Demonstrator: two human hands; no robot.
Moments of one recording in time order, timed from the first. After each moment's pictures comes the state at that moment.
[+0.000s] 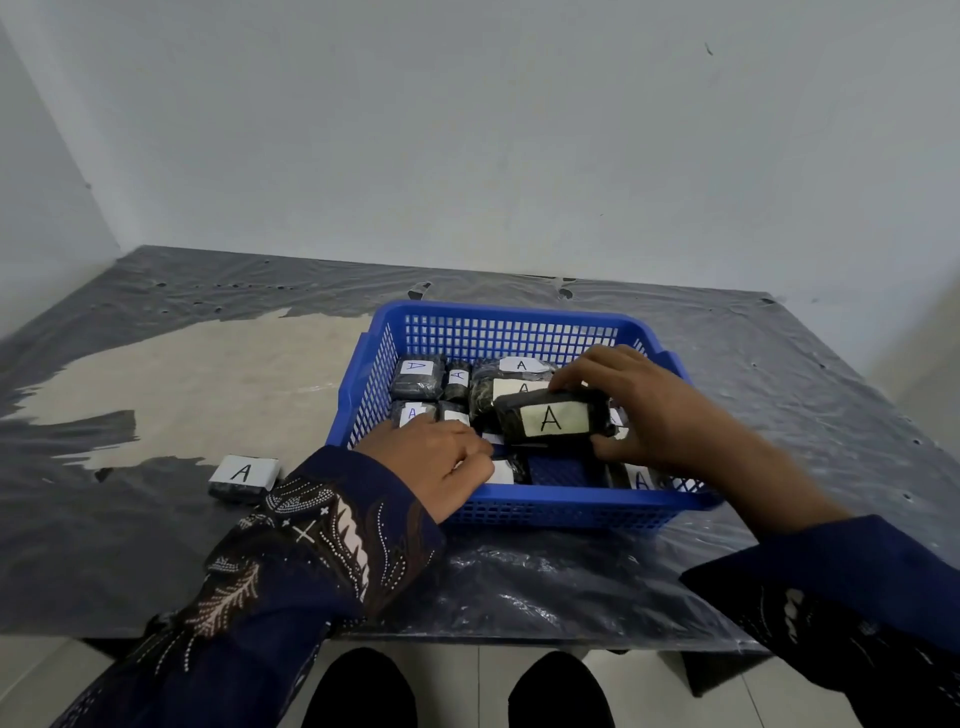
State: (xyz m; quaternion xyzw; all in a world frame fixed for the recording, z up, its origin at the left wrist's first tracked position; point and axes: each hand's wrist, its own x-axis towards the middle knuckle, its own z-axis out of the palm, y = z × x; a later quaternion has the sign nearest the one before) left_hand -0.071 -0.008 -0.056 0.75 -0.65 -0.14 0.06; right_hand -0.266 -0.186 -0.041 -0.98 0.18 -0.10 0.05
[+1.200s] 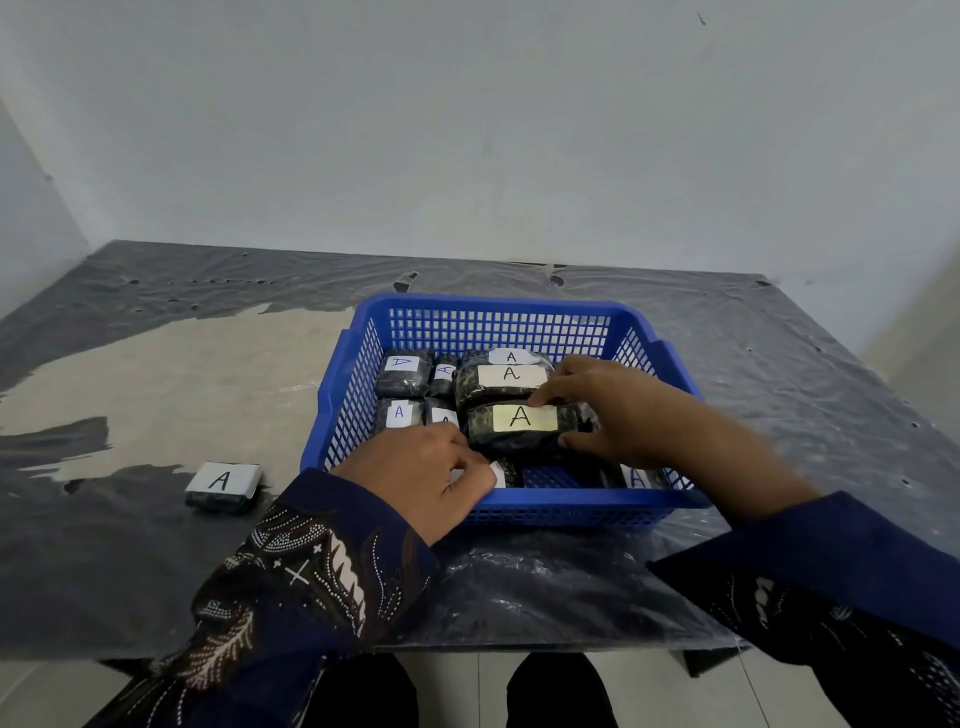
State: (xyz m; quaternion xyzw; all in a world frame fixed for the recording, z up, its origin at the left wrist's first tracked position) left_hand -0.075 -0.009 -0.067 0.74 -0.65 -0.11 0.13; right_hand -0.245 -0.180 -0.041 -0.97 0.25 0.00 0.08
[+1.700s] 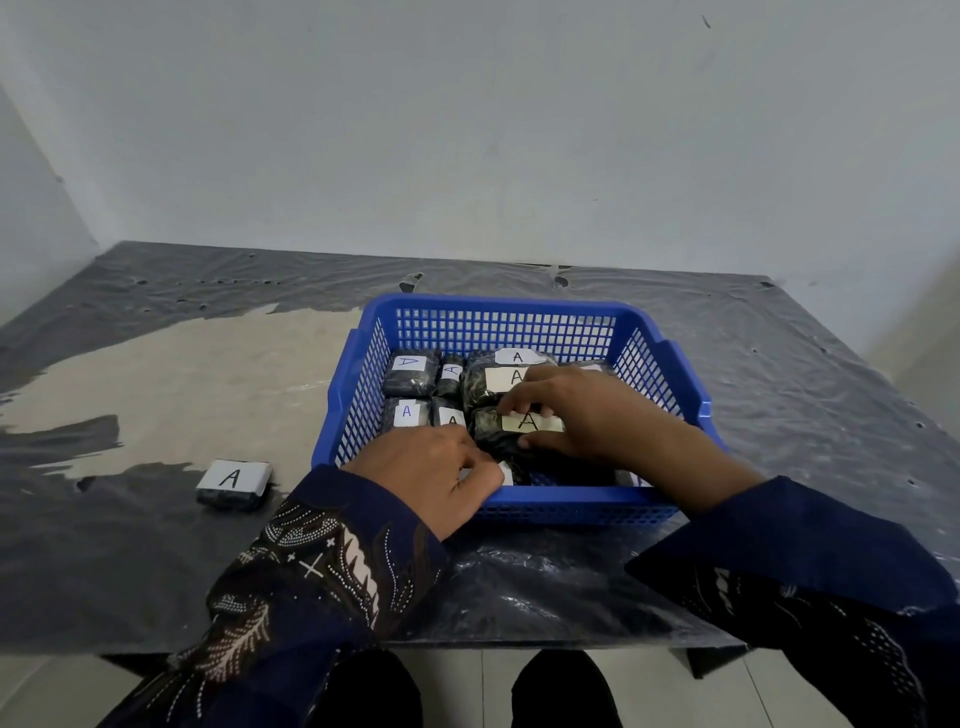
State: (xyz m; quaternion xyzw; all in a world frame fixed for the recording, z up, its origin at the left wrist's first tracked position) left_hand -0.075 -0.009 -0.066 0.74 -0.66 -0.11 0.12; right_hand -0.214 -0.167 -0.049 -0.98 0.19 -0.01 0.04
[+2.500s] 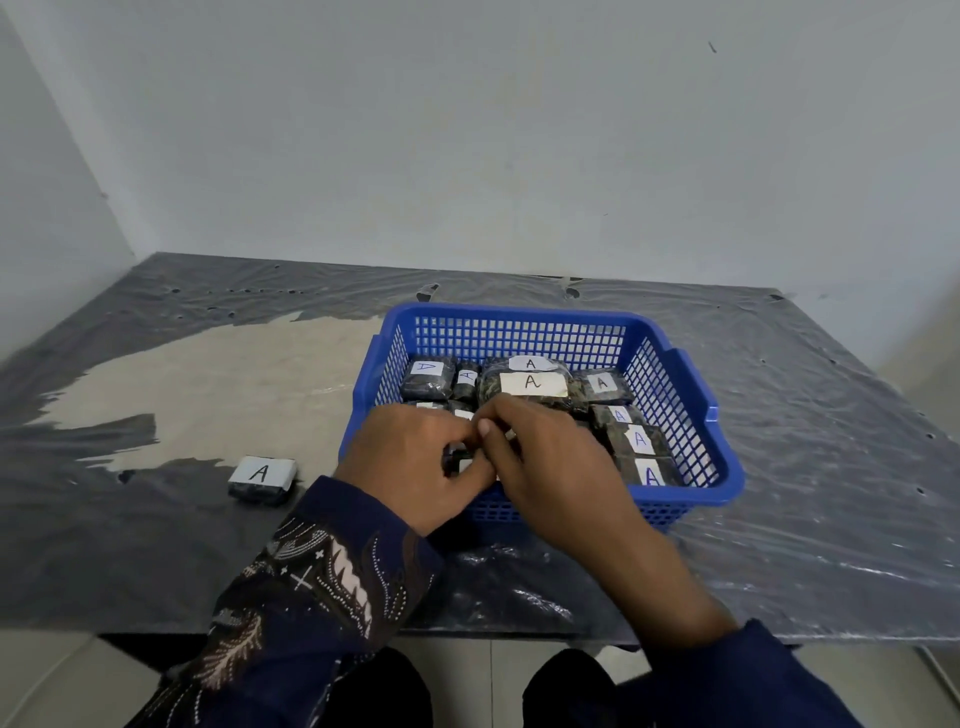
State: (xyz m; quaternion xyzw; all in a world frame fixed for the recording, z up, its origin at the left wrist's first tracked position) left_hand -0.067 0.015 -0.058 0.72 -0.63 0.04 0.30; right_hand -0.207 -0.067 -0.058 -0.91 0.30 -0.22 0.18
